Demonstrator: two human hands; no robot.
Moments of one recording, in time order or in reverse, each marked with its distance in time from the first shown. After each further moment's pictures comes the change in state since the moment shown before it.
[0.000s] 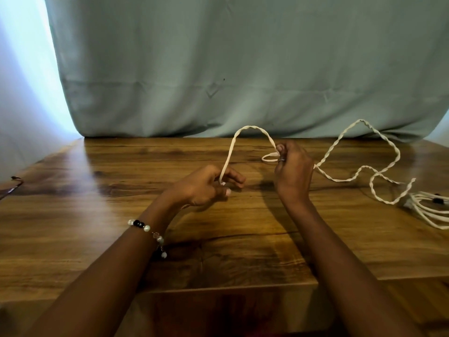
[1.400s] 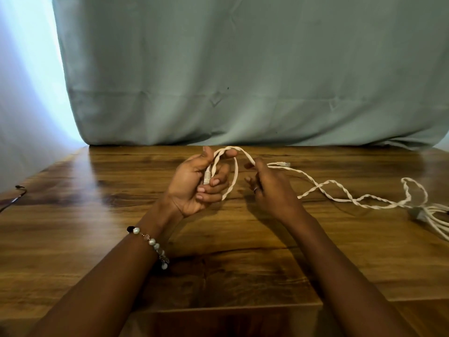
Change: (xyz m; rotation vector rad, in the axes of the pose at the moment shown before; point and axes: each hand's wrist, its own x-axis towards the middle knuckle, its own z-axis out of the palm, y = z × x) left_hand -0.002 0.014 -0.010 -1.223 -0.151 0.170; right_hand -0.016 -0.022 -0.002 0.062 -0.691 -0.138
